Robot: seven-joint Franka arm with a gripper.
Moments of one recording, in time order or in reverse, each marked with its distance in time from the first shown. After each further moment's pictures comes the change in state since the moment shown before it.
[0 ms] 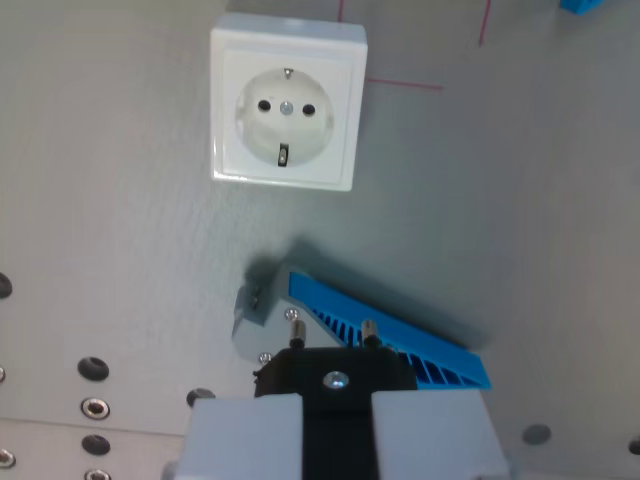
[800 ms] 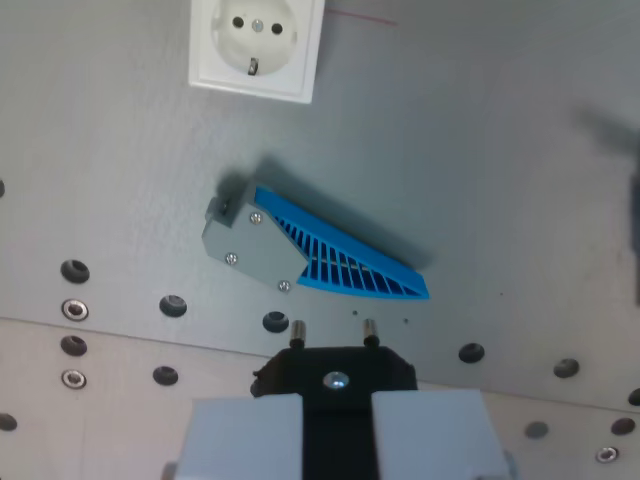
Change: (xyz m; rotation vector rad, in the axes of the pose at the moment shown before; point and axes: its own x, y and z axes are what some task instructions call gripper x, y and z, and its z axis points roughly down) arm -0.020 0.016 -0.057 -0.006 -0.015 -0.058
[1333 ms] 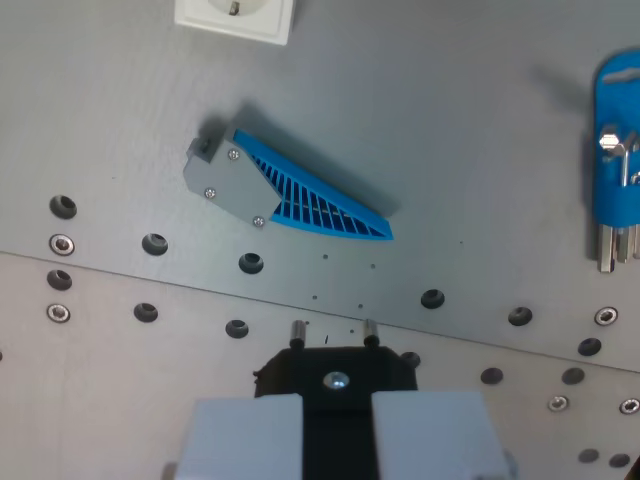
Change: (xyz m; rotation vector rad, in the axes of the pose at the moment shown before) arm -0.021 0.014 -0.044 -0.002 -0.002 -0.037
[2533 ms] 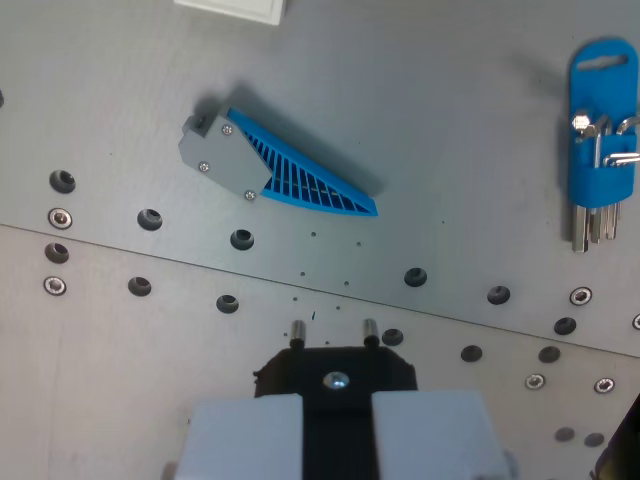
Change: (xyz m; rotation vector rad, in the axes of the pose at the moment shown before) arm -0.014 0.006 -0.032 -0.006 0.016 -0.023
